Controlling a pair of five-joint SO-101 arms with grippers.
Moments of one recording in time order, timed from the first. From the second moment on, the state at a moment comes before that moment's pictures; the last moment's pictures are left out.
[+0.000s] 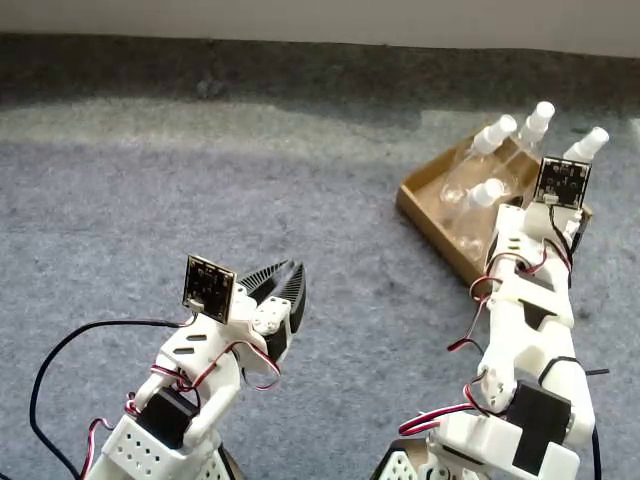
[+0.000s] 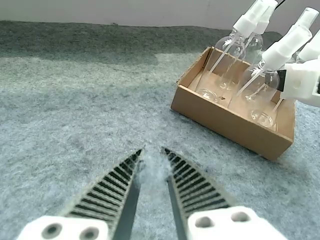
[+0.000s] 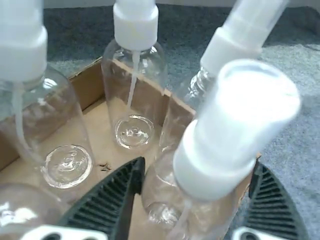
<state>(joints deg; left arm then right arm) 25.9 -103.4 95.9 33.1 20.4 17.6 -10.1 54.0 -9.8 11.5</state>
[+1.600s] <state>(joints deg) 25.9 -103.4 95.9 33.1 20.4 17.6 -10.0 8.1 35.8 11.5</state>
